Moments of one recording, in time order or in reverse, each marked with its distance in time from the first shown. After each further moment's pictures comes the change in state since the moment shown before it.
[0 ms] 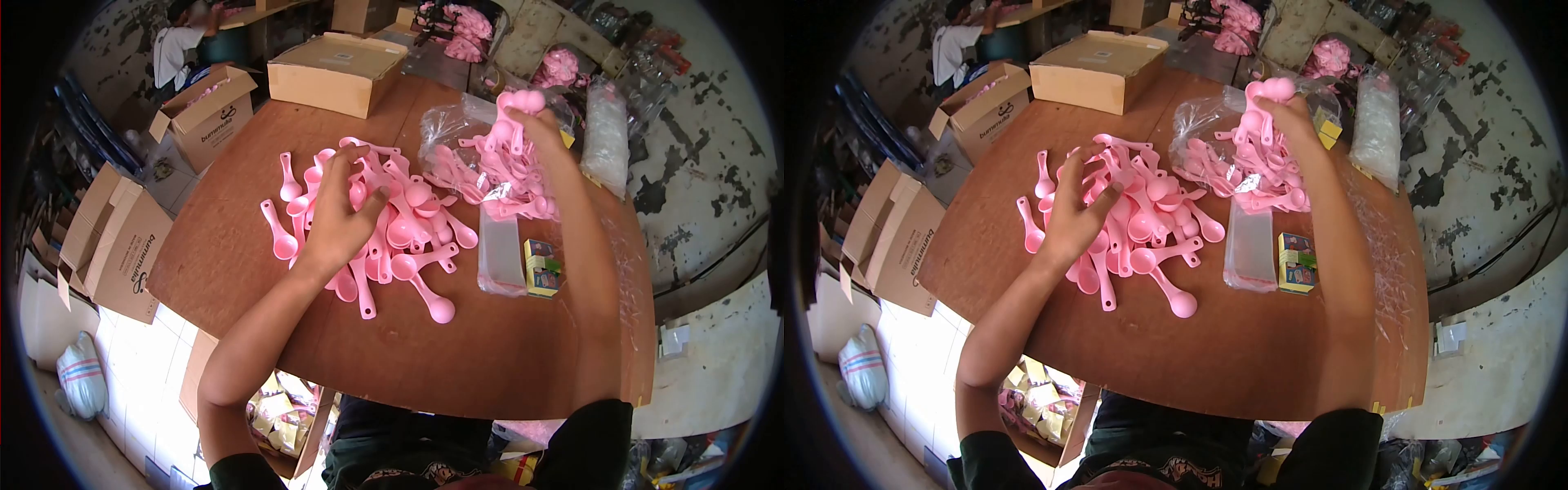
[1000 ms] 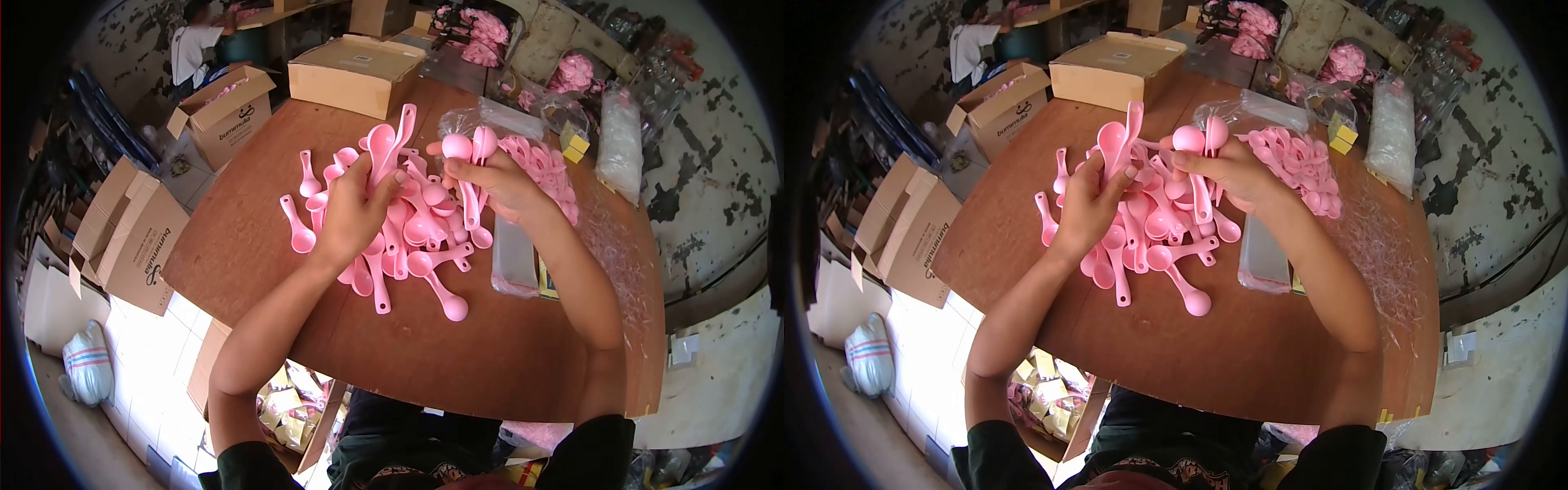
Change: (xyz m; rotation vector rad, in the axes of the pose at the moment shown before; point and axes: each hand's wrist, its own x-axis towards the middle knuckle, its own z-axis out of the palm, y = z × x) left_hand 0.006 0.003 -0.003 -0.089 -0.010 -0.013; right_hand -0.132 -0.067 0.092 0.391 -0.643 0.070
